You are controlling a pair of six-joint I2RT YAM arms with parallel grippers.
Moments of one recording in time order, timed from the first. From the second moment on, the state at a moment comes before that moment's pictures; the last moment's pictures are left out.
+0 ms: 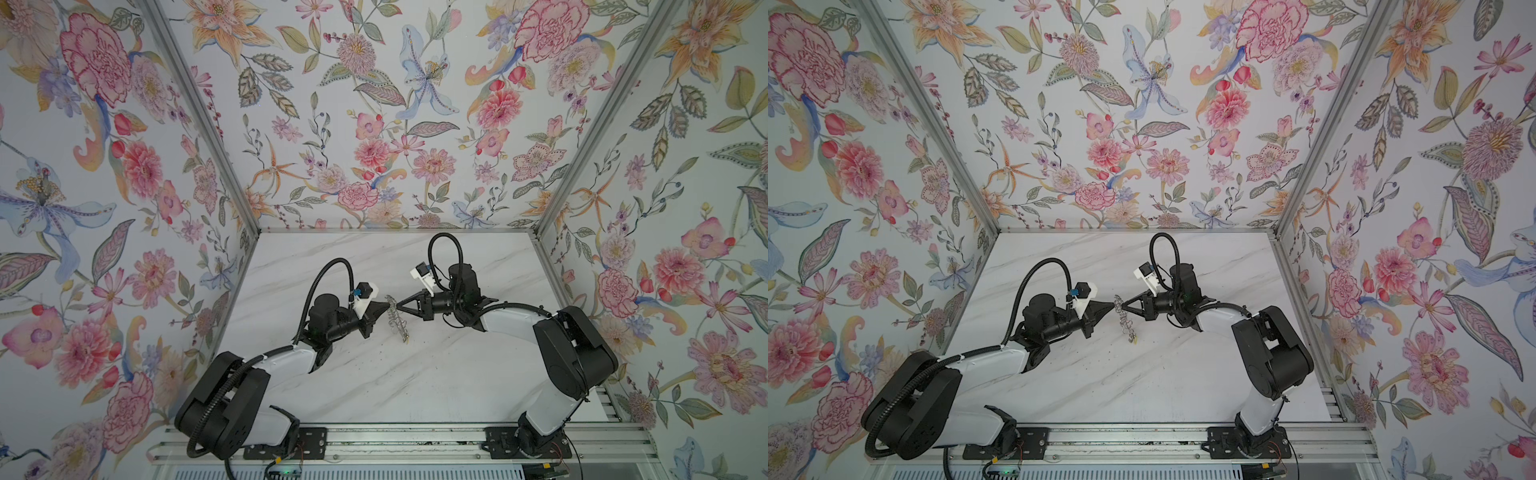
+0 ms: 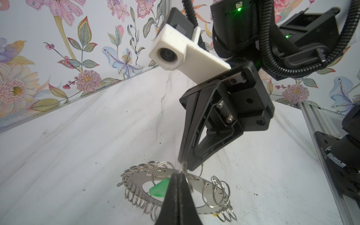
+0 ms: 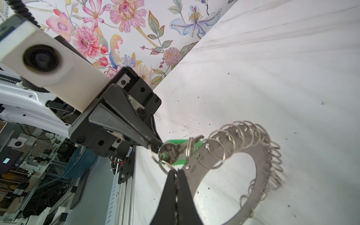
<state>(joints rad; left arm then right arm) -0.48 1.39 0.48 0.71 0.57 0.02 0.51 1.73 0.90 0.39 -1.00 0.35</state>
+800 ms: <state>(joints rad) -0.48 1.42 0.48 0.75 0.58 0.01 0.53 1.71 0.88 0.44 -0.95 0.40</state>
